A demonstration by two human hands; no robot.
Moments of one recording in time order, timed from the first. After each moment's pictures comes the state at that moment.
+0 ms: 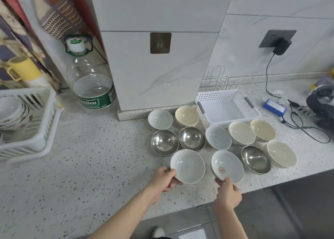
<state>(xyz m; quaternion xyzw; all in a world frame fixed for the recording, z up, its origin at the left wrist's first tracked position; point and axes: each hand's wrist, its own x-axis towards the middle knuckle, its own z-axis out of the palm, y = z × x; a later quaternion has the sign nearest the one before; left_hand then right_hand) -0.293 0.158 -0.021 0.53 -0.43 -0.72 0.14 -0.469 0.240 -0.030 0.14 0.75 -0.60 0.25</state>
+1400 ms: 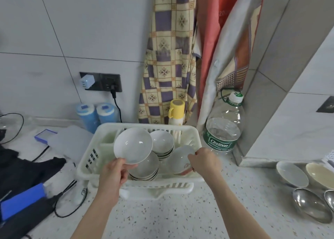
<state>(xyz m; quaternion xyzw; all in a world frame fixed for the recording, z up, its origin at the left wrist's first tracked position) 0.295 0.011 0.070 0.58 -0.33 -0.50 0.55 0.033 -0.034 0.097 -0.55 0.79 -0.15 0.22</state>
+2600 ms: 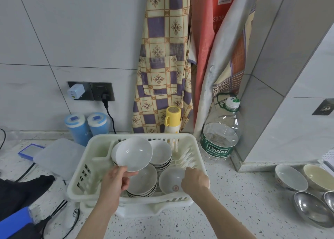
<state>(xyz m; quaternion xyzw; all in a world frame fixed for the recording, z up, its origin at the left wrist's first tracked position) 0.303 -0.037 0.036 0.55 -0.35 -0.54 0.54 0.060 -0.048 0.047 -0.61 0.78 0.08 0.13</state>
